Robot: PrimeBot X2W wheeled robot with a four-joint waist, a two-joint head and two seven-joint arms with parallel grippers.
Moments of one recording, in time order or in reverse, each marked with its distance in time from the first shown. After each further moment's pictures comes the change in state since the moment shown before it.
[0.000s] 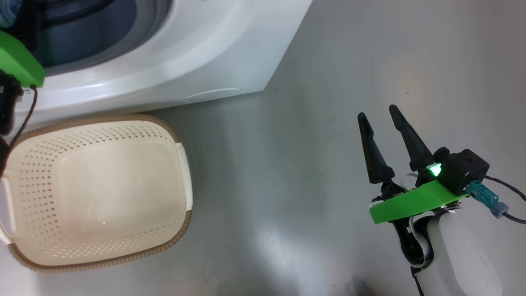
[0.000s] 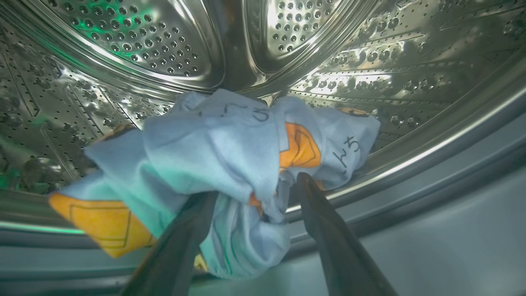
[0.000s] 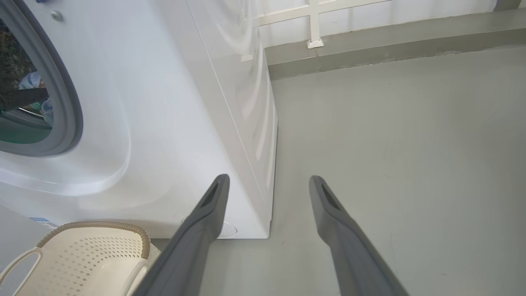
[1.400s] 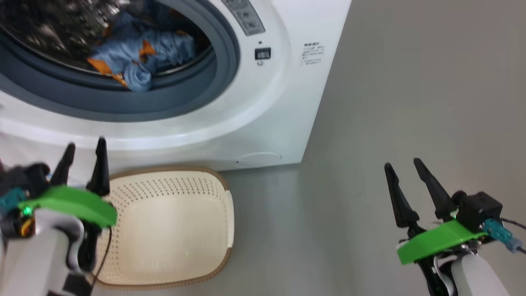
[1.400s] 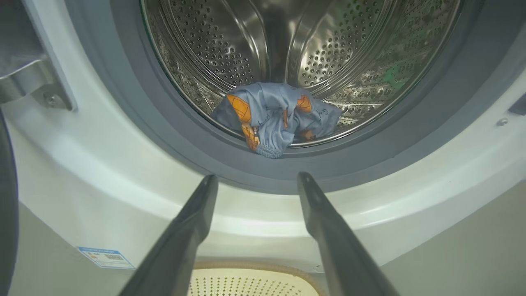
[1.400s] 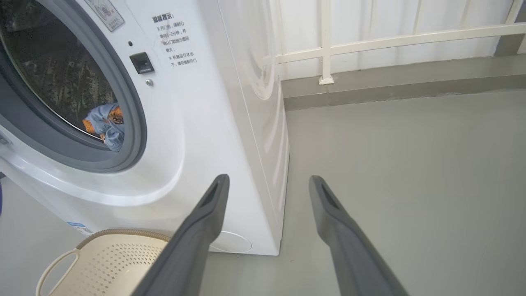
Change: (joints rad) left arm 0.722 -0.151 0.542 -0.431 0.277 0.000 -0.009; right arm 0.145 -0.077 -0.041 0.059 0.023 0.000 0.000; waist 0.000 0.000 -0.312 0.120
